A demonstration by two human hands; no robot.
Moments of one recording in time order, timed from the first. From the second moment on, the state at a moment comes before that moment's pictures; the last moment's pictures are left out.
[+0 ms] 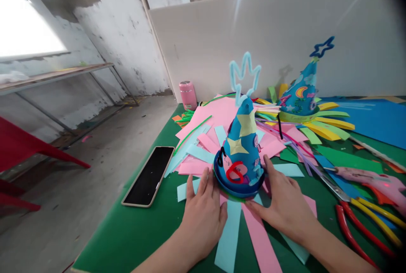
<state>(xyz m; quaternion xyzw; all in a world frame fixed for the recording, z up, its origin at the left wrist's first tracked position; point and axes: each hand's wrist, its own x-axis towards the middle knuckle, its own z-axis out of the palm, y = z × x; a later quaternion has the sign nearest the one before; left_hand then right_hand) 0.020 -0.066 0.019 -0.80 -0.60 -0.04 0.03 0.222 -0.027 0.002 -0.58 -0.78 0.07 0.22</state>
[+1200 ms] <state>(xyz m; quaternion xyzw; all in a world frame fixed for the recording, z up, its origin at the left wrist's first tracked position) 0.015 -0.082 0.027 -0.80 -0.59 -0.05 -0.02 0.222 -0.027 0.004 -0.58 -0.78 0.08 0.22</state>
